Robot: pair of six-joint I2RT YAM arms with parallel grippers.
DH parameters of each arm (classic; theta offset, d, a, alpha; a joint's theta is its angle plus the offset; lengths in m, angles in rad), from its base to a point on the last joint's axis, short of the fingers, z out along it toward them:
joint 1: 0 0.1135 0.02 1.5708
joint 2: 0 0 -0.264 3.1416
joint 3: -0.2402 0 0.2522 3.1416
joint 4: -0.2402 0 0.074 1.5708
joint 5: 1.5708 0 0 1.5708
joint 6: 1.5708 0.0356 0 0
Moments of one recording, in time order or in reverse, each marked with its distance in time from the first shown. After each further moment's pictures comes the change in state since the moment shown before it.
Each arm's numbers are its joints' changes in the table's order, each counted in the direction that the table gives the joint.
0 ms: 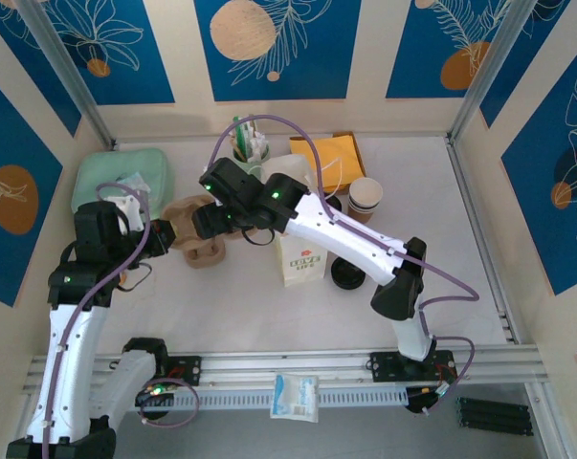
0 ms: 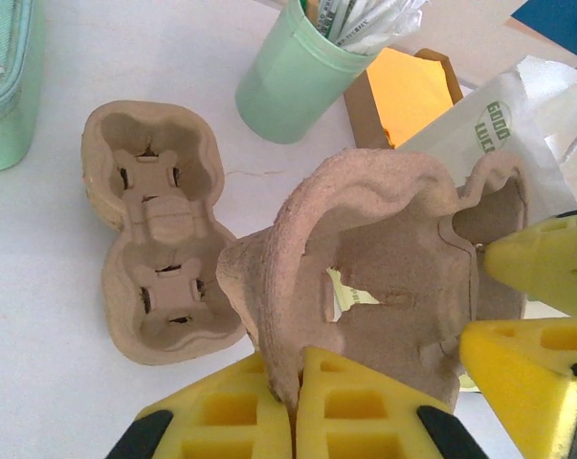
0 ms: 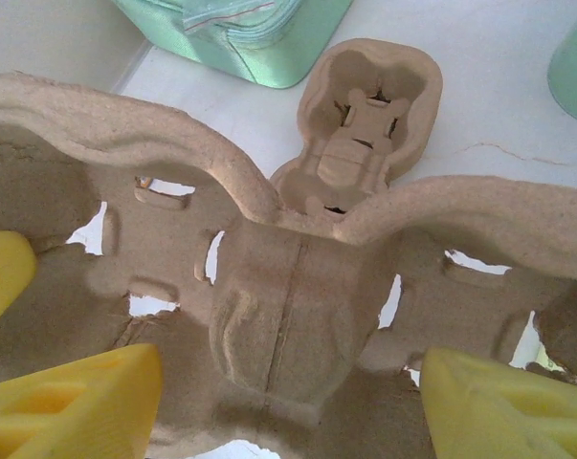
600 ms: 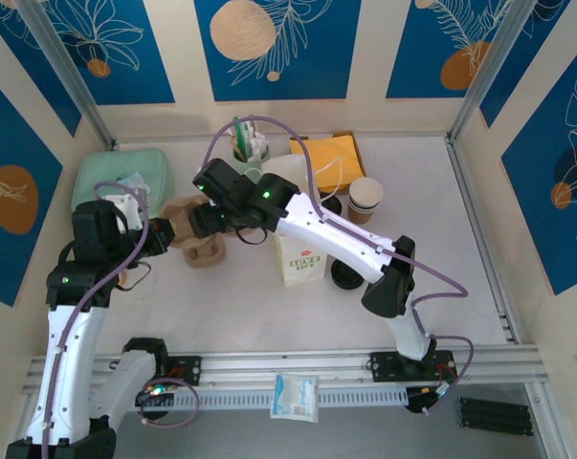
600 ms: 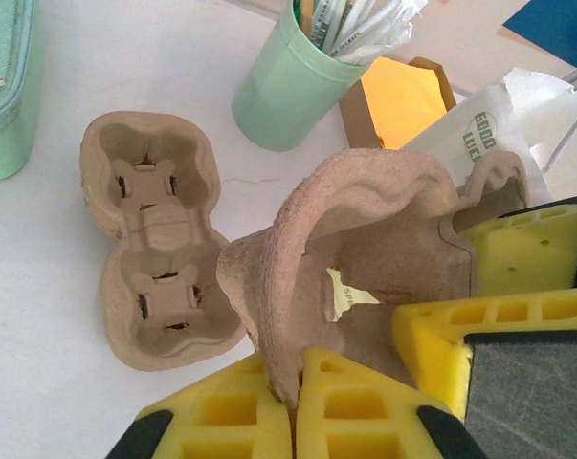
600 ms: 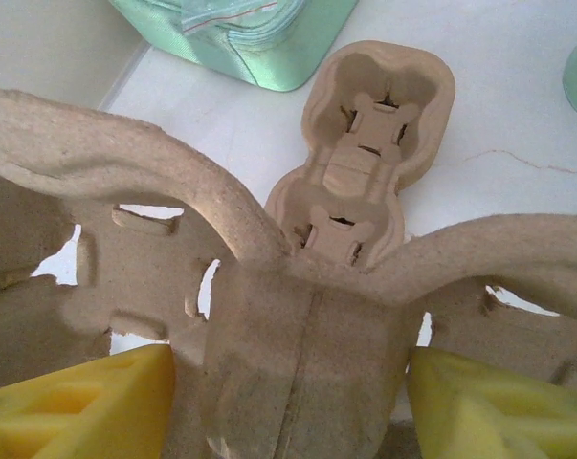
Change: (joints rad) left arm 0.000 0.000 -0.016 0.000 0.000 -0.003; right arm 0.000 -0.061 -0.059 0.001 -0.001 0.001
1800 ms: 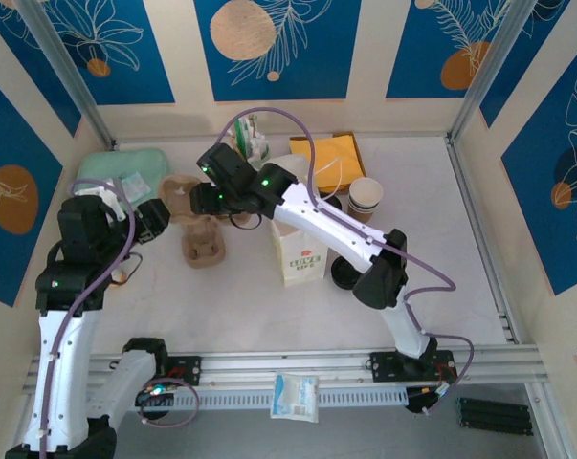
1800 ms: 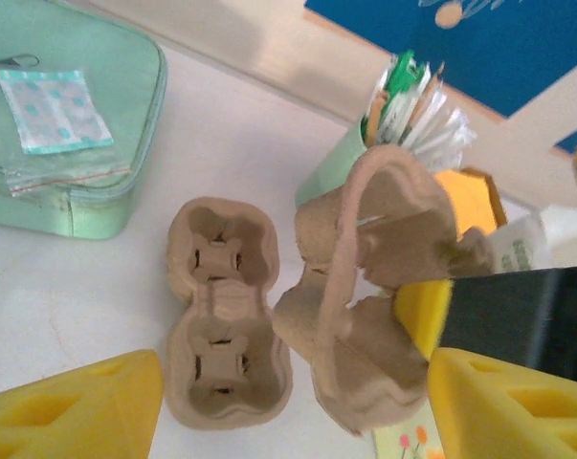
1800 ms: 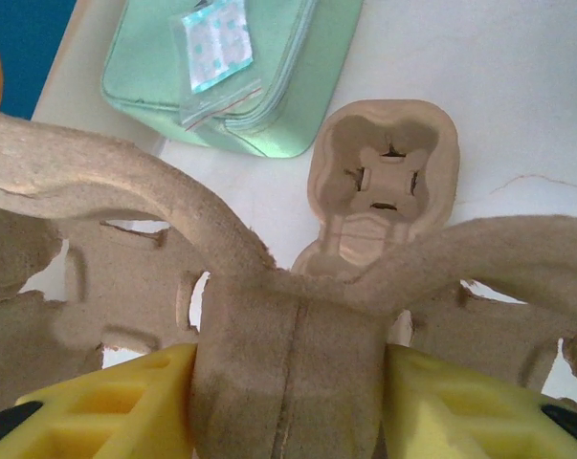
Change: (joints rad) left arm 0.006 0.000 -0.092 0.032 -0.222 -0.108; right arm -0.085 -0.086 -0.060 0.118 -0.061 0.205
